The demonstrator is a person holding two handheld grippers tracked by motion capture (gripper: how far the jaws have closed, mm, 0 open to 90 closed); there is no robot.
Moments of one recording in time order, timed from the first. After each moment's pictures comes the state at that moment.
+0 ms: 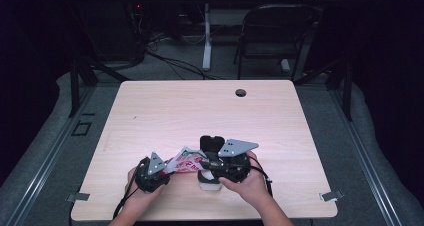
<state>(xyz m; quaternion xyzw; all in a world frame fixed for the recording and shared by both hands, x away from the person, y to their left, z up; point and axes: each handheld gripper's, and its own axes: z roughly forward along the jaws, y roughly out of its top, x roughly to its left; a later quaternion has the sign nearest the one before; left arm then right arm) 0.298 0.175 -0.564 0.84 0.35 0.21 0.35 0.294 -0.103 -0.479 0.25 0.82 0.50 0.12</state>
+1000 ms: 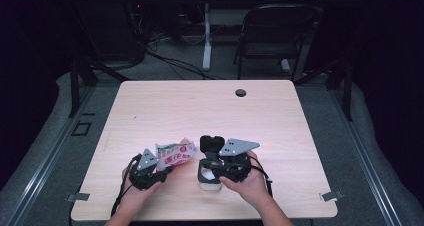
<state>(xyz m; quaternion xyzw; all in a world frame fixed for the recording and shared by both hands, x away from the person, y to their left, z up) 0.302 0.191 -0.554 0.82 0.37 0.17 0.41 0.295 -0.105 -0.480 0.26 0.82 0.50 0.11</state>
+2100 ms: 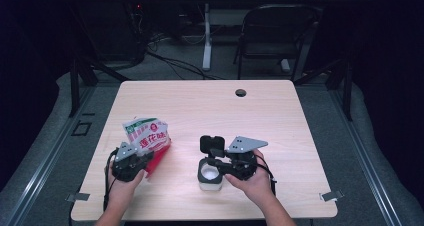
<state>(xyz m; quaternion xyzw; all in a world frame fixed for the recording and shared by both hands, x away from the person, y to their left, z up) 0.312 0.237 -0.539 0.75 0.46 0.20 0.43 0.298 -0.119 -0.479 0.28 0.80 0.52 0.11</state>
